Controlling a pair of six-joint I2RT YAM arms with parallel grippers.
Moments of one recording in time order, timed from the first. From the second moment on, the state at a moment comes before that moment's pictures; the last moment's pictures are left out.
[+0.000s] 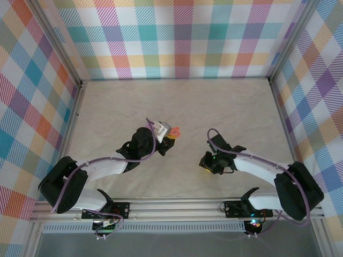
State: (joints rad) left arm -0.71 1.36 0.57 0.42 0.17 -0.09; right arm 0.61 1.29 0.55 -0.45 -0.22 1.04
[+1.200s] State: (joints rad) left arm -0.71 1.28 0.55 0.33 0.17 -0.06; right arm 0.49 1.36 0.81 -0.50 -0.21 0.65
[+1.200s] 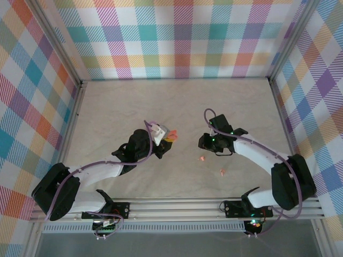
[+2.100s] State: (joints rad) left arm -0.71 1.27 0.55 0.31 0.19 -0.06; right arm 0.49 1.50 0.72 -0.46 -0.26 0.56
